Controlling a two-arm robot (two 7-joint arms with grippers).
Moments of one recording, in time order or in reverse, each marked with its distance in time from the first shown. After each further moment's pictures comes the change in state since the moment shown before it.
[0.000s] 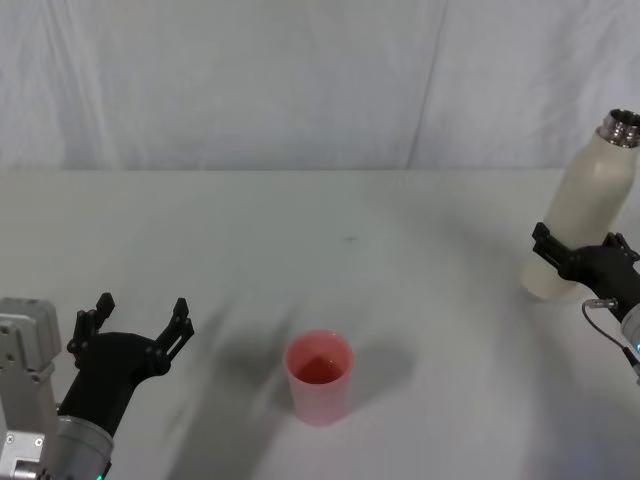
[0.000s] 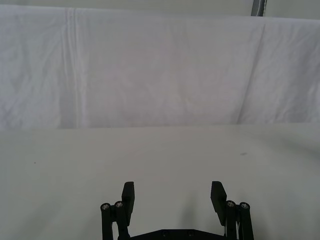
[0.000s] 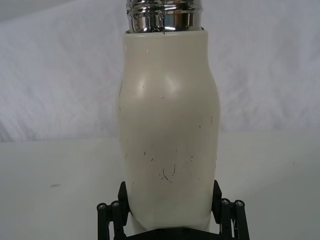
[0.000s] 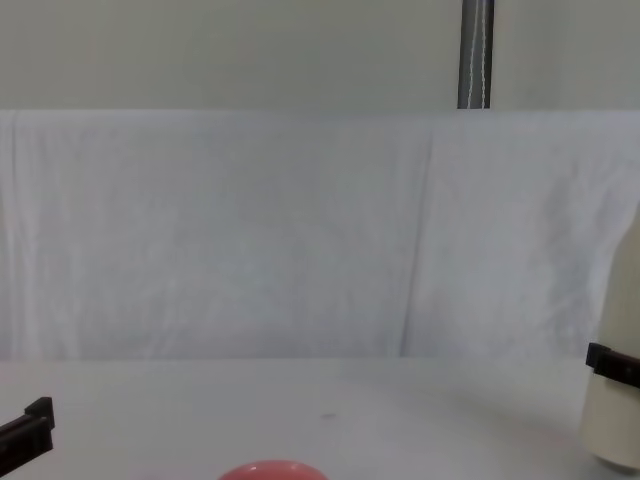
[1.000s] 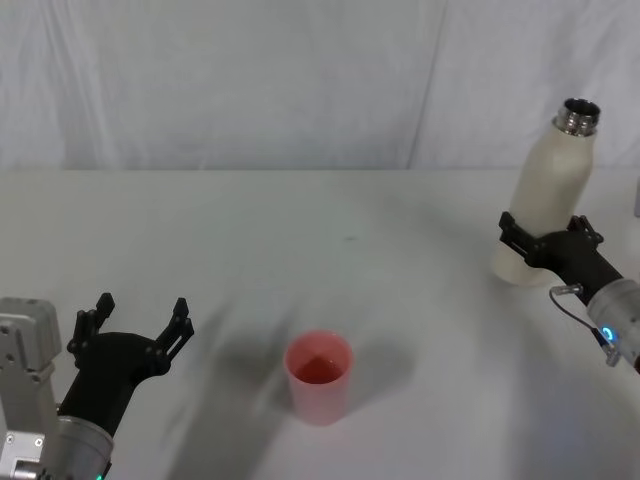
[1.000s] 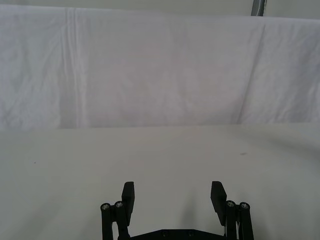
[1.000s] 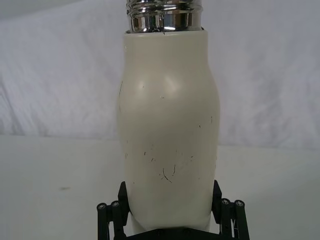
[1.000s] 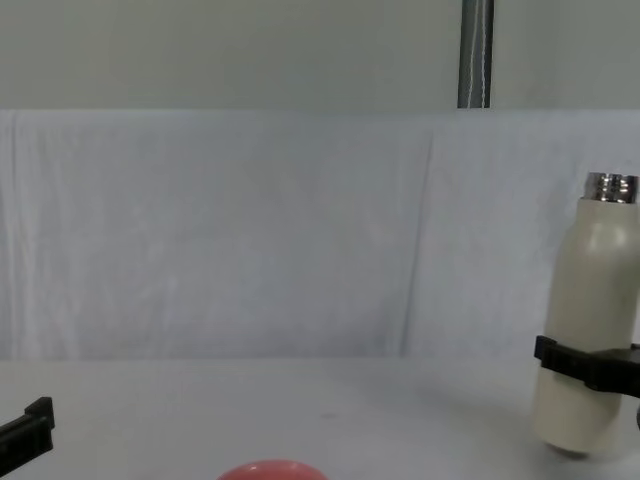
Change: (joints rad) left arm 0.000 0.000 0.000 0.000 0.000 0.000 0.000; right arm 0.108 -0.019 -0.071 0.146 -0.045 -0.088 0.037
